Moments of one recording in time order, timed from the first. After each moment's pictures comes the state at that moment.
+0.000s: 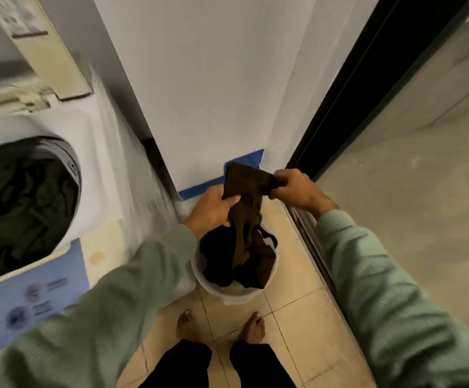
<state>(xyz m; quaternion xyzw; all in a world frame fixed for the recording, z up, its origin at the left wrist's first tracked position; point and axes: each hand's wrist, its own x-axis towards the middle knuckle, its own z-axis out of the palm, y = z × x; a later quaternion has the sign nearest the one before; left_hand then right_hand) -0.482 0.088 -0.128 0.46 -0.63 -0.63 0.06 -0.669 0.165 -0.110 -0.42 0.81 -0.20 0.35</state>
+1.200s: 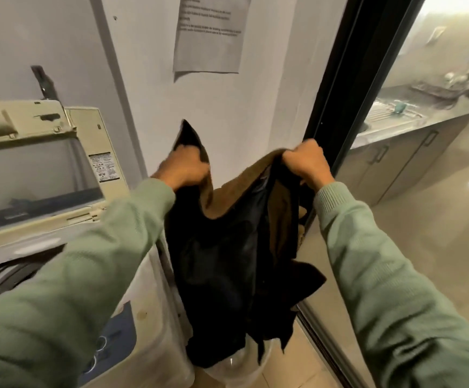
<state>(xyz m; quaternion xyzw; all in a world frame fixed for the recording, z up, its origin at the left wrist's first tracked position) -0.460 0.022 0.186 0.47 -0.85 -0.24 0.07 -0.659 0.155 0.189 -0.29 0.88 -0.36 0.10</state>
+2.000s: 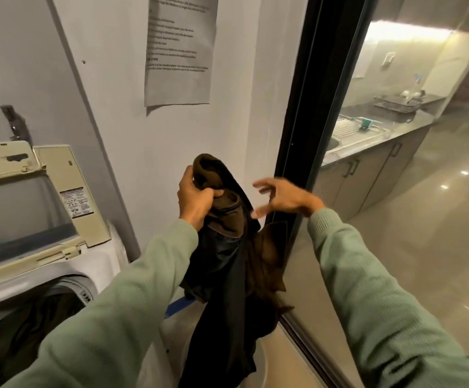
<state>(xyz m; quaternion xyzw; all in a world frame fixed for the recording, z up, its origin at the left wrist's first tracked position) -0.527 0.067 0.158 0.37 -0.61 -0.57 0.41 -0.698 0.183 0.169 -0.46 0.79 -0.29 0.27</state>
